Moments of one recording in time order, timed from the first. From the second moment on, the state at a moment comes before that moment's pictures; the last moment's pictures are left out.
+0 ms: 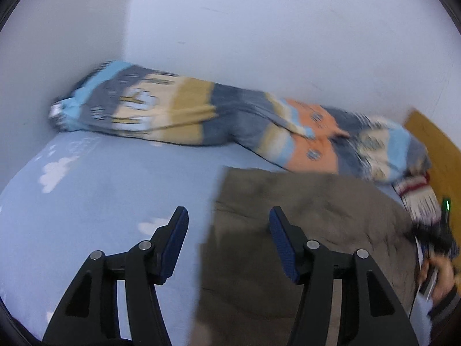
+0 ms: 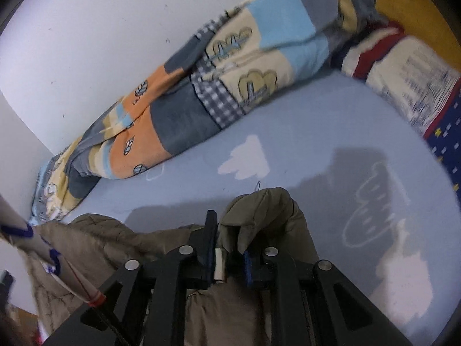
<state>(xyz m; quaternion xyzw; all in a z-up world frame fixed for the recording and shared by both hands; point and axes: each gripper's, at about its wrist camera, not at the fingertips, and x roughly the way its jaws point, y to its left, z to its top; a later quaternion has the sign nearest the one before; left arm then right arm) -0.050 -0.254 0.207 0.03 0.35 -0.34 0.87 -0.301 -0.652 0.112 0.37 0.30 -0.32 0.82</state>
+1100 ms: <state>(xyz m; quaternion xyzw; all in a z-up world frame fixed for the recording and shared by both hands) -0.049 -0.421 0.081 0.14 0.45 -0.34 0.81 -0.242 -0.578 0.067 0.23 0.41 -0.23 0.85</state>
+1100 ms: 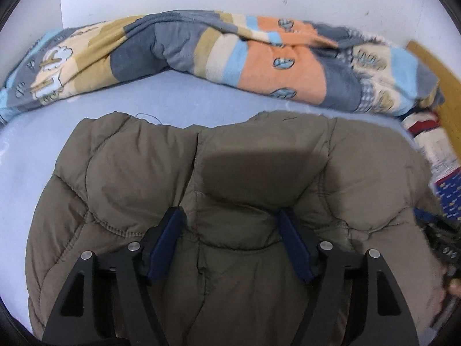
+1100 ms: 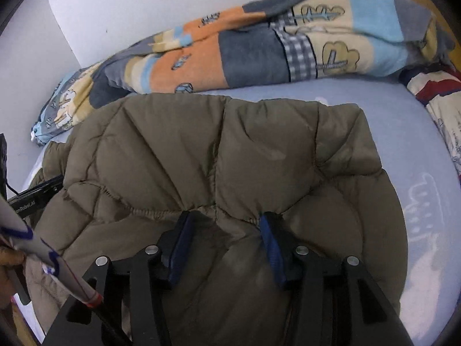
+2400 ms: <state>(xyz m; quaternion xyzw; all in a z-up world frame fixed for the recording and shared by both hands) -0.161 -0.260 0.115 0.11 0.37 -0.28 0.88 -0.316 -0.454 0.076 0.26 0.40 -0.26 0.84</state>
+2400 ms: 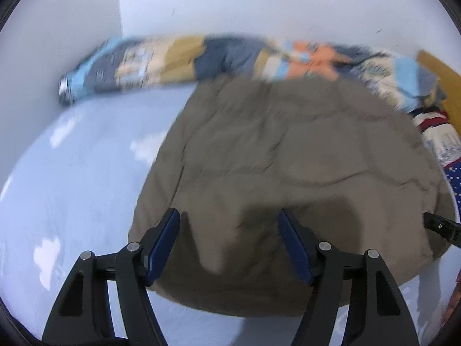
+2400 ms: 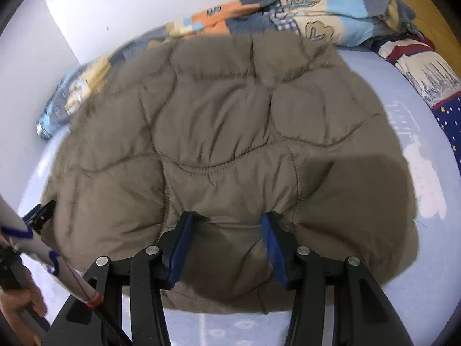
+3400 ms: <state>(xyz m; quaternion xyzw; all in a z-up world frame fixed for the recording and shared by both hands) -0.196 -0.286 0.115 0.13 0.33 -0.32 0.88 -0.355 -0.463 0.099 0.26 0.36 -0.30 0.85</state>
